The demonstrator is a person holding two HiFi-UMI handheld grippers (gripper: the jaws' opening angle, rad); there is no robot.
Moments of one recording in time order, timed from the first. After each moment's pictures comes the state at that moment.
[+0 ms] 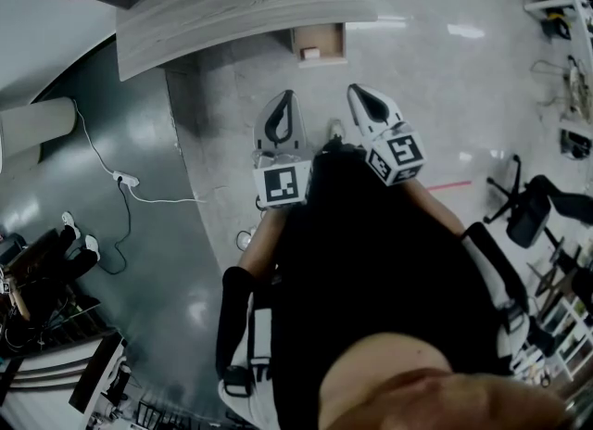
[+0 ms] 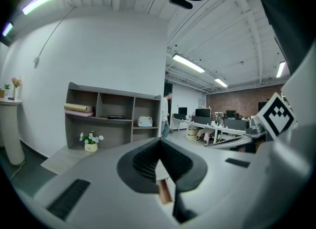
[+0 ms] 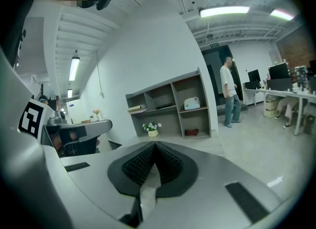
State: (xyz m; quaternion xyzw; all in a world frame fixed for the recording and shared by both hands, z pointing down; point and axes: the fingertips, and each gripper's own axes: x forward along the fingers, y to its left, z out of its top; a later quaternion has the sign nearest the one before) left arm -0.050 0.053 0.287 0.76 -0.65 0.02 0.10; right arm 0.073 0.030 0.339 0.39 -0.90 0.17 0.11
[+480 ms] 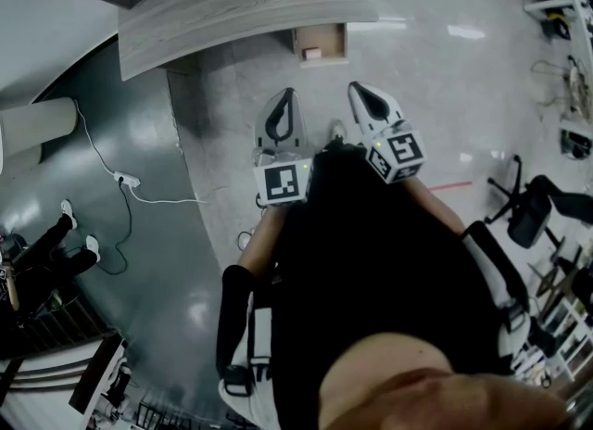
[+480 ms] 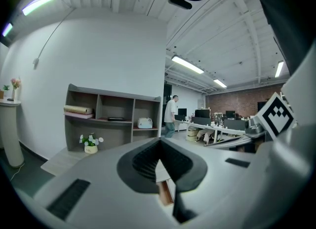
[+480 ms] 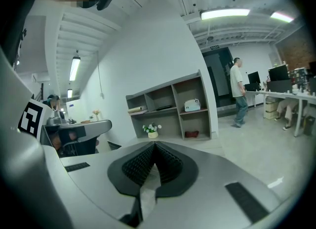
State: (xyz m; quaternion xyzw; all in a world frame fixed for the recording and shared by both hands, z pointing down) left arm -0.055 0.052 0.284 0.76 -0.65 0.02 0.09; right arm 0.067 0.028 0.336 0.40 -0.90 0.16 0.11
